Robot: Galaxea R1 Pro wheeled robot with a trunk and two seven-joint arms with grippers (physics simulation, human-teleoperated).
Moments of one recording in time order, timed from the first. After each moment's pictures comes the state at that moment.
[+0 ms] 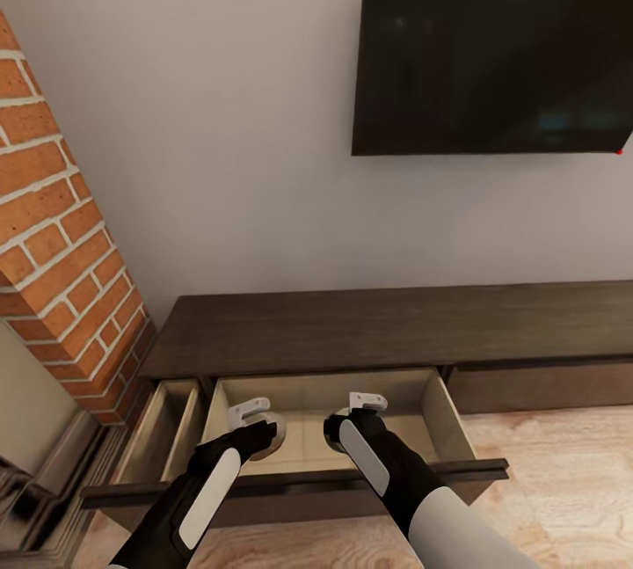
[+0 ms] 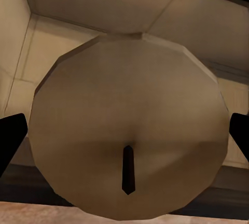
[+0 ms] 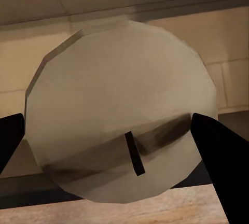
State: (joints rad) left arm -0.40 -0.04 -0.30 -1.08 0.66 0.49 0.45; right arm -0.64 0.17 0.49 -0.75 -0.68 0.55 -0.61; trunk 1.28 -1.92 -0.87
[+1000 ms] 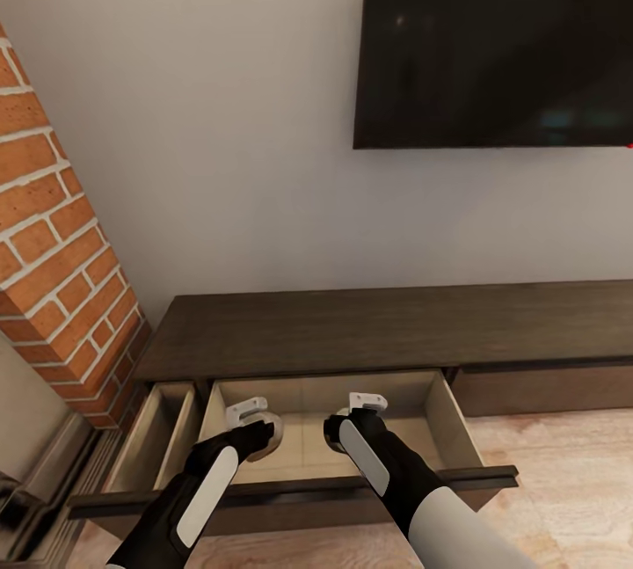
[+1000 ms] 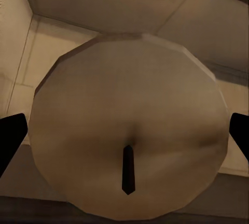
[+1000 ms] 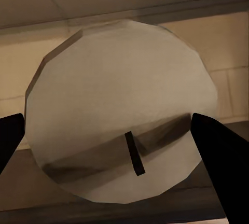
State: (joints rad) left arm -0.40 -0.03 -0.29 -1.09 0.67 0.51 0.46; right arm -0.64 0.17 0.49 -0.75 -0.68 0.56 -0.61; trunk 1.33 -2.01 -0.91
